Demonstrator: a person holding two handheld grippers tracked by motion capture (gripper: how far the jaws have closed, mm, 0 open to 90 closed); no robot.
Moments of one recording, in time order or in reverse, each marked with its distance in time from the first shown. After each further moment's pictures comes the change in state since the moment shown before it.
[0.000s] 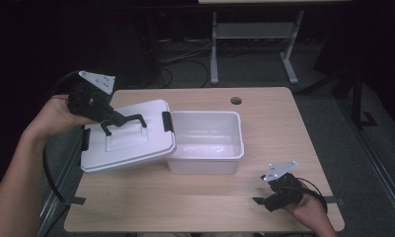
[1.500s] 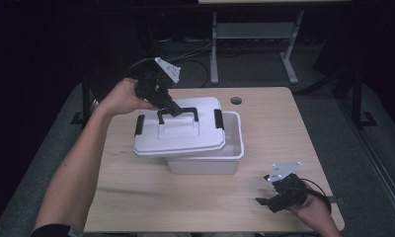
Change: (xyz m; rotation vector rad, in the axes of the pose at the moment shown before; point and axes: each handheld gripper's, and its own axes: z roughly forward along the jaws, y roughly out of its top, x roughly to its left) left arm 0.022 0.120 0.079 0.019 -0.129 0.131; right arm -0.001 -0.005 -0.007 -0.009 -0.001 -0.004
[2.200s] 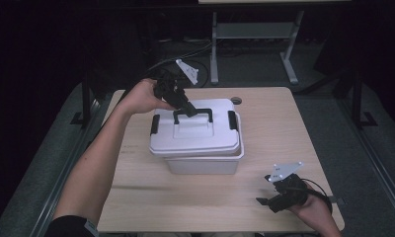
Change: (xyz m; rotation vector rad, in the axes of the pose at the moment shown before) left arm 0.011 0.028 0.031 0.000 -0.025 0.023; right arm 0.000 -0.002 -0.001 -0.006 0.000 0.007
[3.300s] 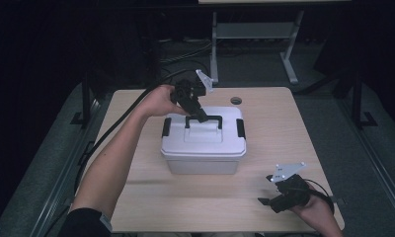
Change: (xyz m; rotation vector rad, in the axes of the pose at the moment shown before) left arm 0.012 0.016 0.044 0.064 -0.024 0.018; right arm -0.001 -0.004 -0.003 -0.005 -0.004 0.002
